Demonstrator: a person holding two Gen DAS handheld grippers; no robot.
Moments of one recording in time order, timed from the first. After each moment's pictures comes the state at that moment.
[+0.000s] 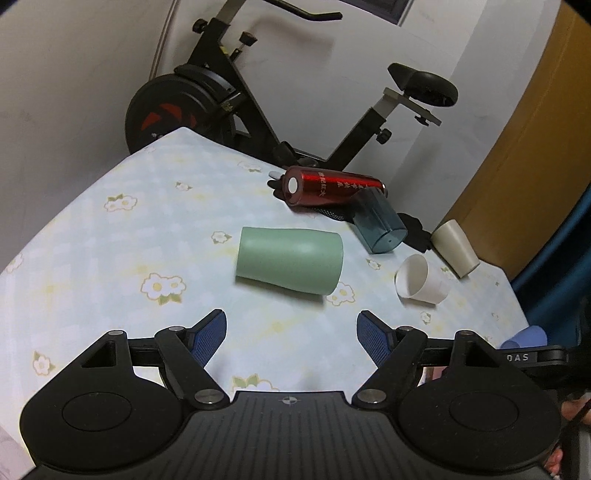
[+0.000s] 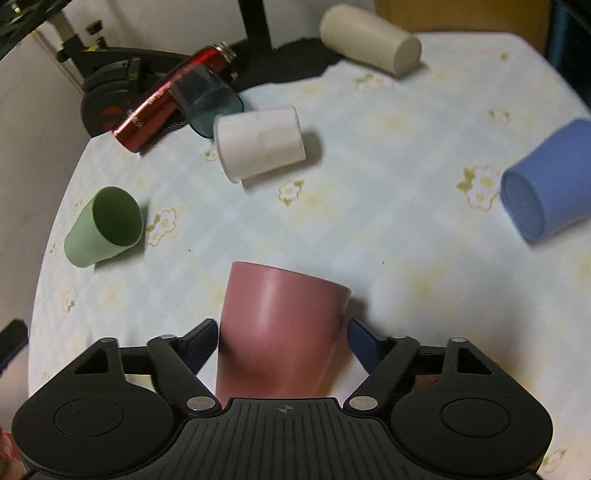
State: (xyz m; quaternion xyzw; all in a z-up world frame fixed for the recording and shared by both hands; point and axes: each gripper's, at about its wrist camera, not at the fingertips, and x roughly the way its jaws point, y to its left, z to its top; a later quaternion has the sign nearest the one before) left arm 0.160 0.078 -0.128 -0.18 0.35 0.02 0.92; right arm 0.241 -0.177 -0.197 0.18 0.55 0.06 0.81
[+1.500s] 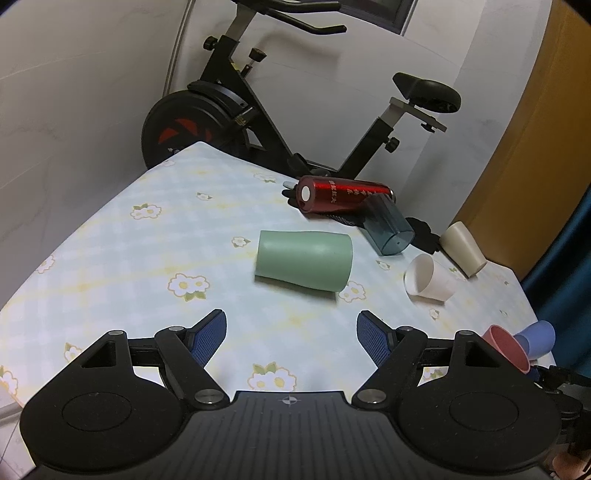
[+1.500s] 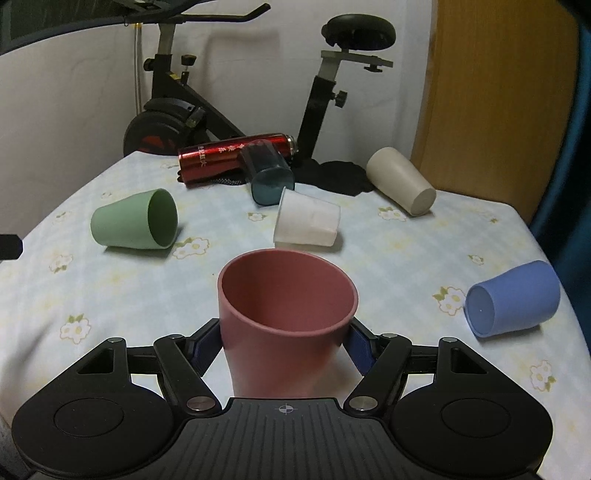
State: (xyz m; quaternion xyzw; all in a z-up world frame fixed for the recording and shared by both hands) left arm 0.118 0.087 -0.118 -0.15 0.34 0.04 0.93; right arm 0.157 -0.123 -0.169 -0.03 0.36 0.07 0.93
